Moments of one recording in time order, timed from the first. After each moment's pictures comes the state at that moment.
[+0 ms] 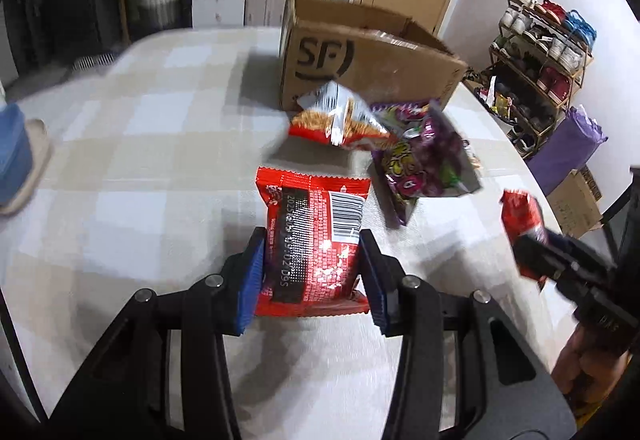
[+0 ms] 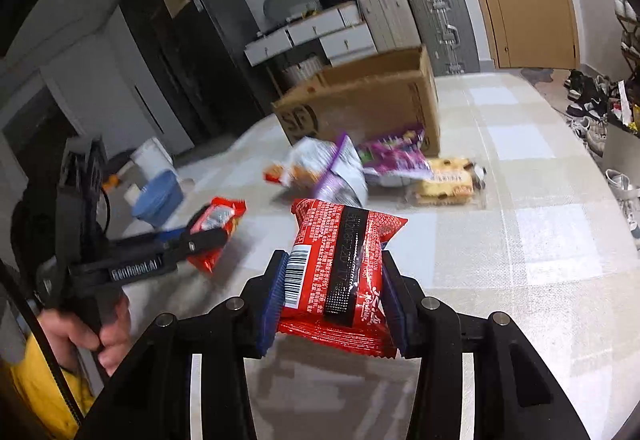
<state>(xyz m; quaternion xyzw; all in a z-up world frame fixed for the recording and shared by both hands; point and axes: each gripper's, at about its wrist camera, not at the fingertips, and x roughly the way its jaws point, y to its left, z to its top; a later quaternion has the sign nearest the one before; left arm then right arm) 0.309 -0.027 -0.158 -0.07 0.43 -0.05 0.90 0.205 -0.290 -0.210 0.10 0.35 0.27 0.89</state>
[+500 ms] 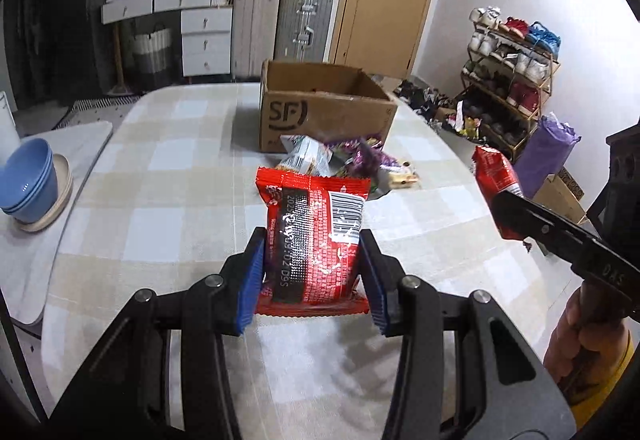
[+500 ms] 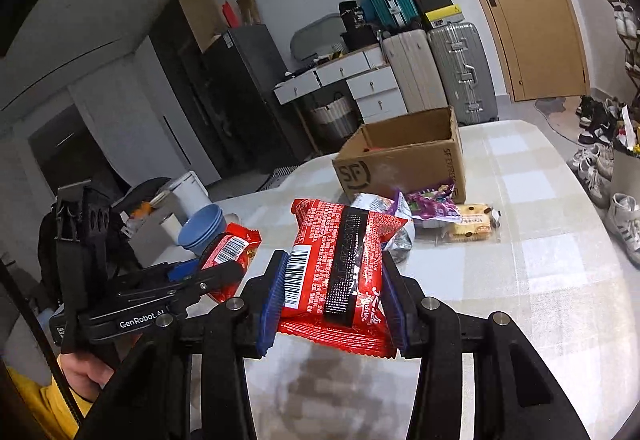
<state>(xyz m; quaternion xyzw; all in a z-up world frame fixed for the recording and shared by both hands) 0.119 0.001 -0.092 -0.06 0.35 -0.08 0.93 0.142 -0.290 -0.148 0.12 0.28 0.30 0.90</state>
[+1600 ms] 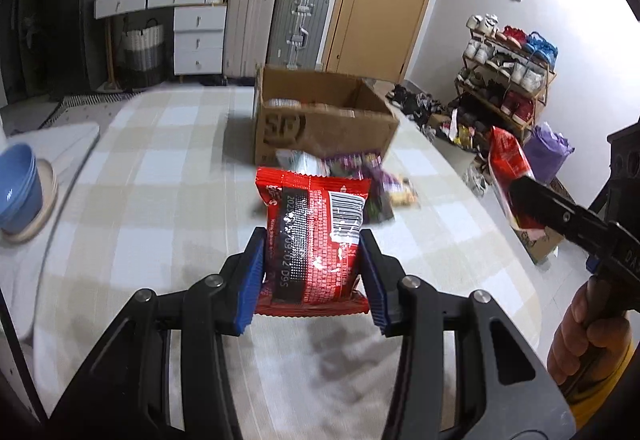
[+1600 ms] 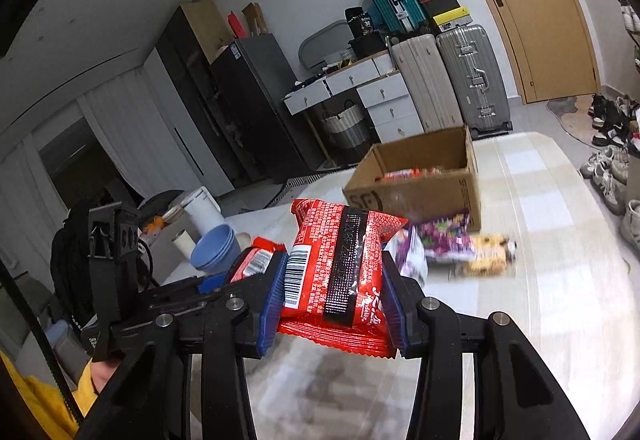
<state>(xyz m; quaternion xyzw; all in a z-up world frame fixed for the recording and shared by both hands) 0.140 0.025 -0.091 -0.08 0.35 -0.09 0.93 0.197 -0.292 -0.121 0.15 0.28 0.33 0.89</state>
